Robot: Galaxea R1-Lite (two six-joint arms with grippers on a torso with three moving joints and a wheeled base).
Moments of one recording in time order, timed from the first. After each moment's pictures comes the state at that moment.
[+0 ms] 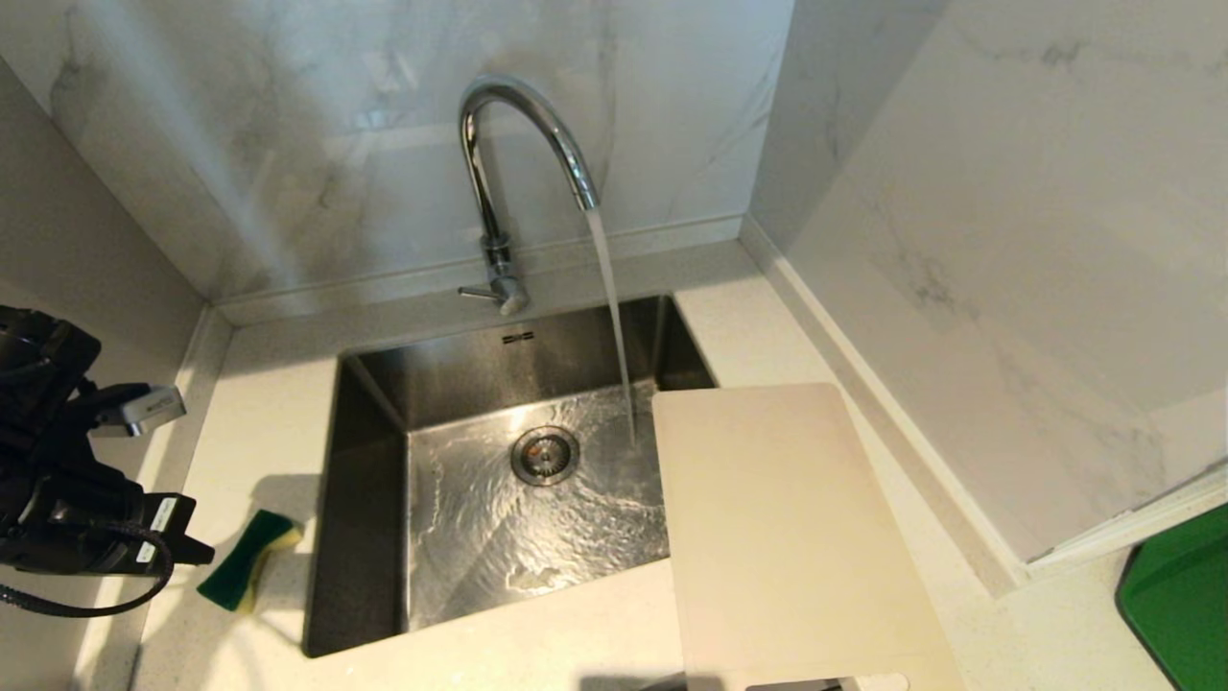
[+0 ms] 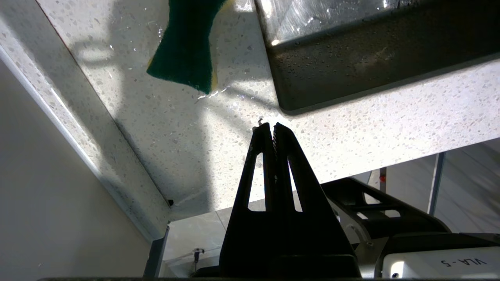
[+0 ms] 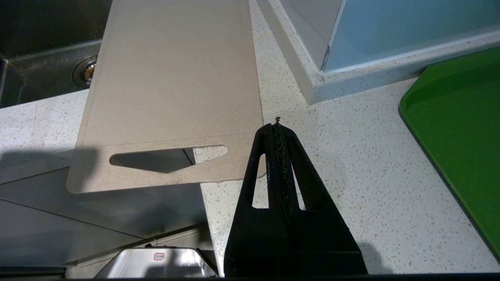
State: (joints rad) left arm -0.09 1.46 -1.01 0.56 -0.04 -0.10; right arm 0.00 0.00 0.00 0.00 0.00 0.03
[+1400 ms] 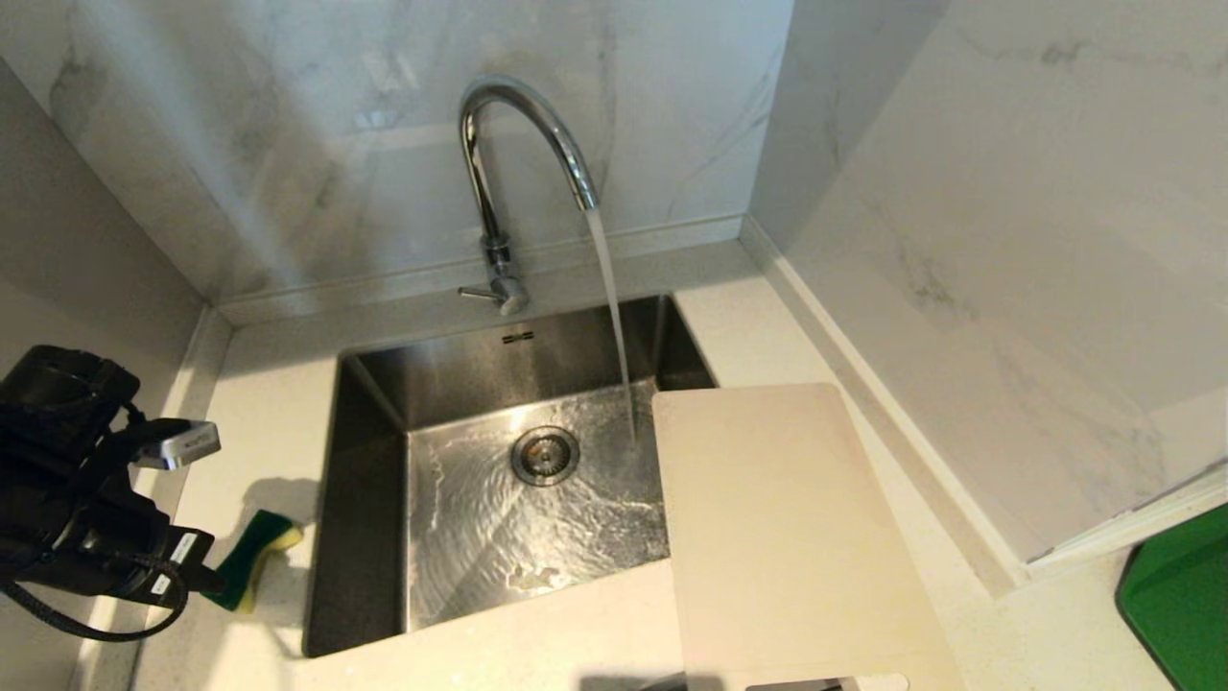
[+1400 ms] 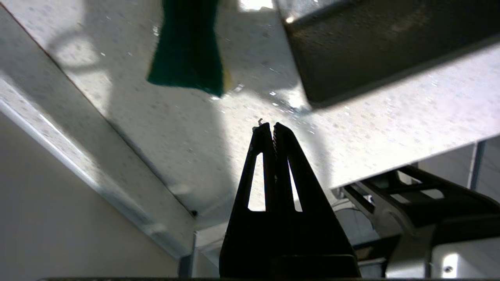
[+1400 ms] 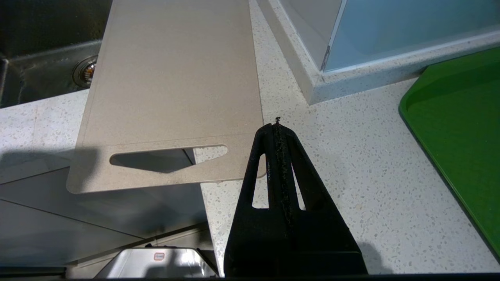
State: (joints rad) left arm -0.04 1.55 -0.95 0.50 -0.07 0.07; right arm 0.00 0.00 0.00 0.00 0.00 0.03
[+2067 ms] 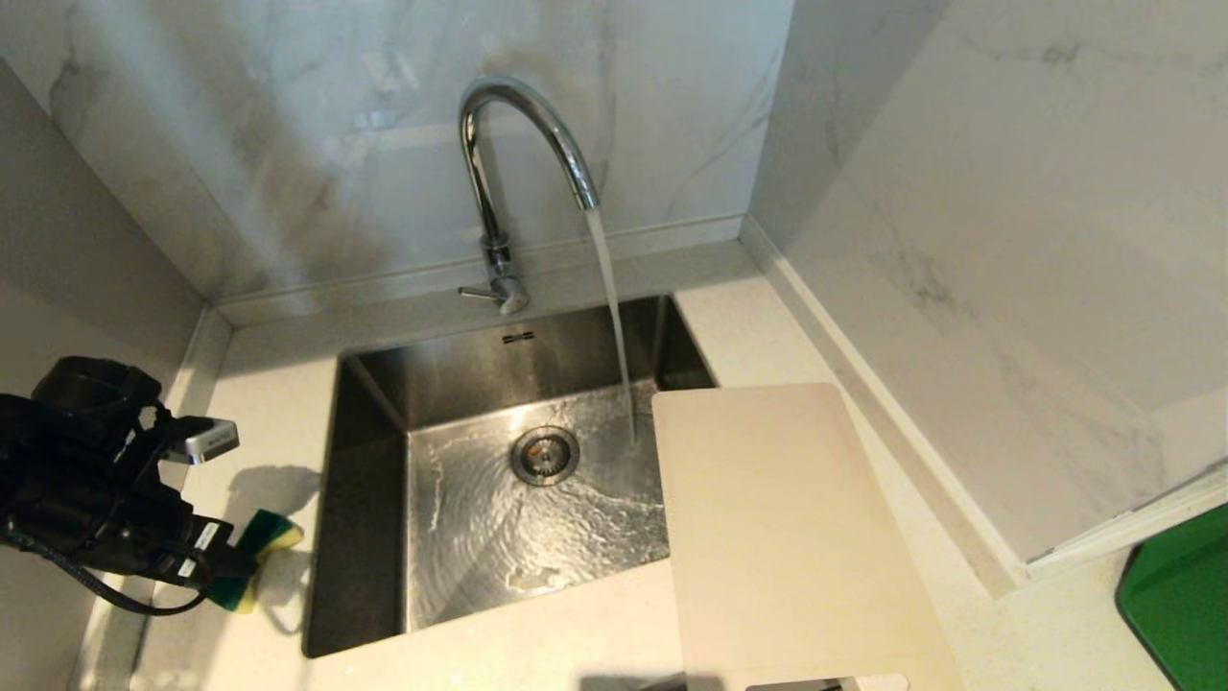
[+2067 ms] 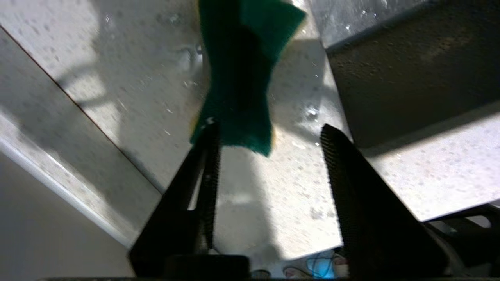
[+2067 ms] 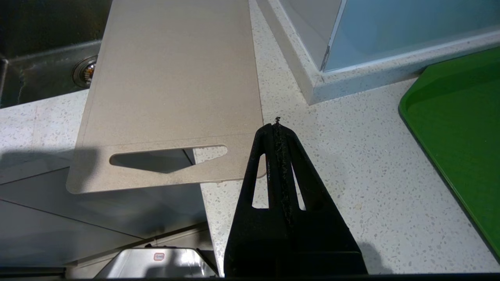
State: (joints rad) left arm 0.04 1.67 -0.94 0.33 -0.08 0.20; right arm 0.00 0.00 0.00 0.00 0.00 0.03
